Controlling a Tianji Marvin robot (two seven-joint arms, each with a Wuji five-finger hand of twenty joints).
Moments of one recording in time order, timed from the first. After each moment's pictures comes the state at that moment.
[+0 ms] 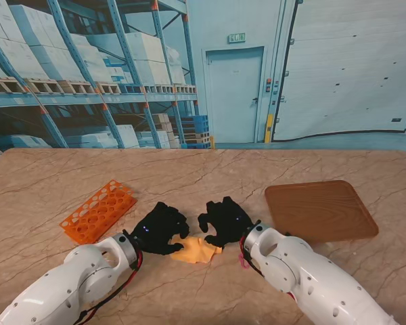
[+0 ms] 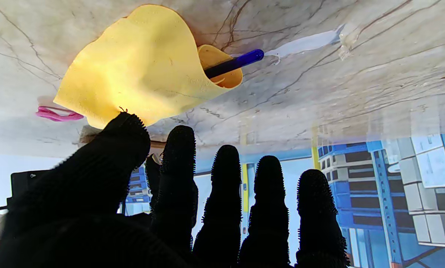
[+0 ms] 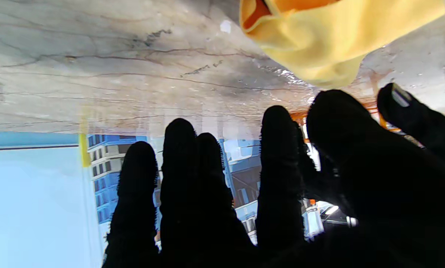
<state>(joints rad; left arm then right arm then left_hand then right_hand) 1.43 -1.02 -0.95 -1.46 1.13 -0.31 0.17 -1.33 -1.06 0.82 -1.44 -0.98 -0.15 -0.13 0.72 -0.43 0.58 -0.13 0.57 0.01 0.97 0.51 0.51 0.14 0.59 0.68 0.30 0.23 0.63 0.67 -0.02 0.28 1.01 0.72 0.51 -0.66 0.97 -0.13 0.70 -0.16 1.00 0.36 0.49 0.25 0.99 0.55 0.55 0.13 1.07 0.74 0.19 0.20 1.19 0.62</state>
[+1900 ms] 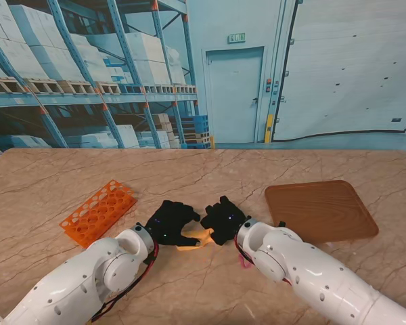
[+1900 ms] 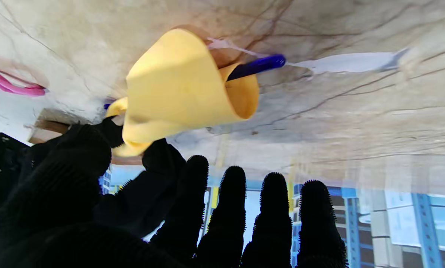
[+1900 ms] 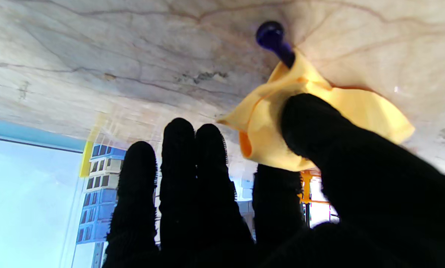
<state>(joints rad) 1.31 -1.07 -0.81 -1.43 0.88 -0.07 0.00 -1.15 -1.05 0.60 -1.32 -1.07 -0.05 -0.08 0.56 -0.32 0.35 -0.06 0.39 0.17 0.46 0.40 0.34 0.21 0.38 0.54 0.18 0.26 0.44 0.56 -0.07 0.26 0.73 0.51 0.60 -0.67 1.04 -0.09 0.83 -0.12 1.00 0.30 0.60 0.21 1.01 0.54 0.57 0.14 1.12 0.74 0.19 0.20 1.19 0.62</state>
